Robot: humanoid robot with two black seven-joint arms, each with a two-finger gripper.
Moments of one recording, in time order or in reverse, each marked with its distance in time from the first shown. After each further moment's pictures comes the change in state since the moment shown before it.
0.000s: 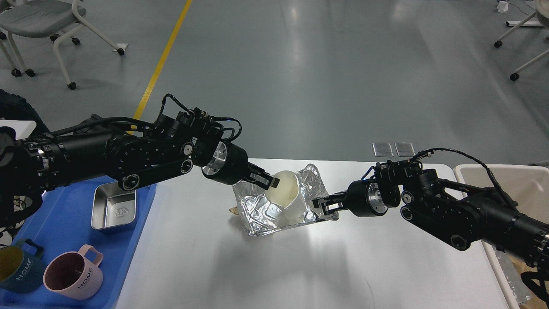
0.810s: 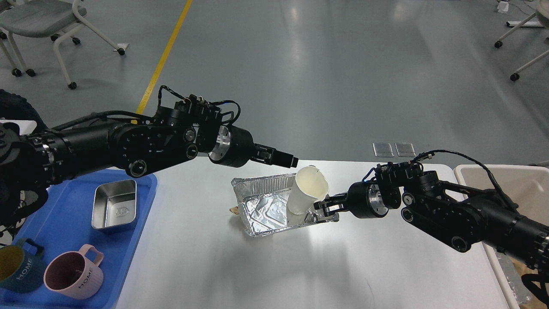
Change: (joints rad) left arm -0.036 0.025 -0.018 0.056 -0.215 0.072 0.011; right arm -0.018 -0.005 0.005 0.000 -0.001 0.000 0.001
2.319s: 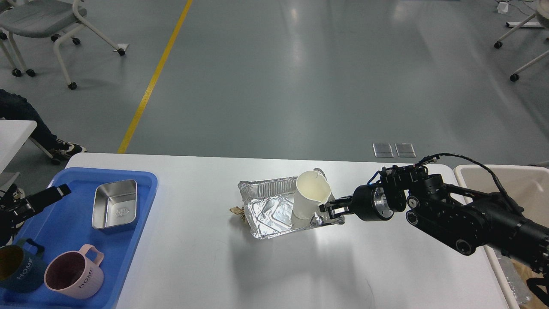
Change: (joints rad) left arm 0.511 1.079 0.003 -0.627 -0.105 0.597 0.018; right arm -0.012 -0.014 0.005 -0.002 -0.011 0.000 -0.002
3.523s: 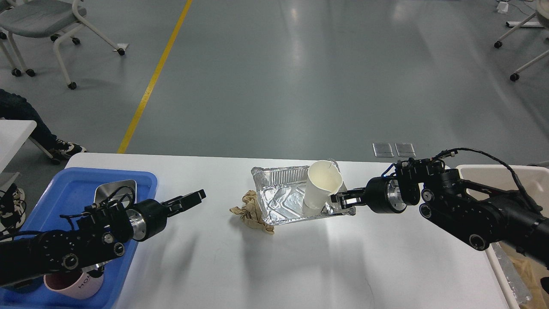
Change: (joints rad) left arm 0.049 -0.819 -0.036 0.491 -0.002 0.000 0.012; right arm -0.006 -0.056 0.046 0.005 0.014 0.002 0.001
